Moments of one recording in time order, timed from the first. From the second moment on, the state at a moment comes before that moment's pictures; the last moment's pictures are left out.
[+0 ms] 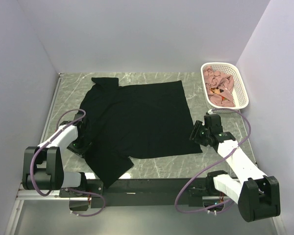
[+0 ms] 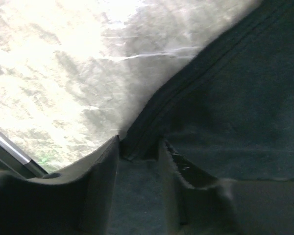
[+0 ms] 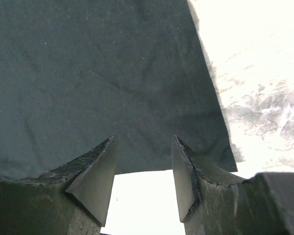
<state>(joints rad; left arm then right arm) -0.01 1.33 0.67 -0.89 -0.28 -1.10 0.15 1.00 0.55 -0.48 -0.09 0.55</state>
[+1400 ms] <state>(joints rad) -0.01 1.20 0.75 -0.90 -0.21 -0.88 0.12 1.16 0.55 -0.72 0.14 0.89</state>
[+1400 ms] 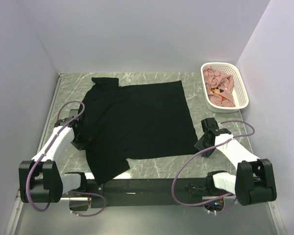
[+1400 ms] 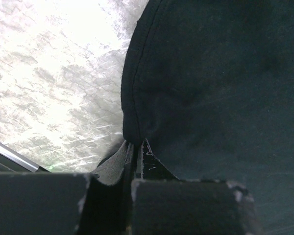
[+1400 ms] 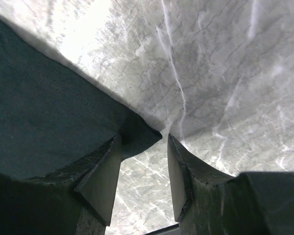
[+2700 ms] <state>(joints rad) 0.16 1.34 0.94 -0.97 -0.11 -0.77 0.02 1.28 0.89 -0.81 0.09 0.79</state>
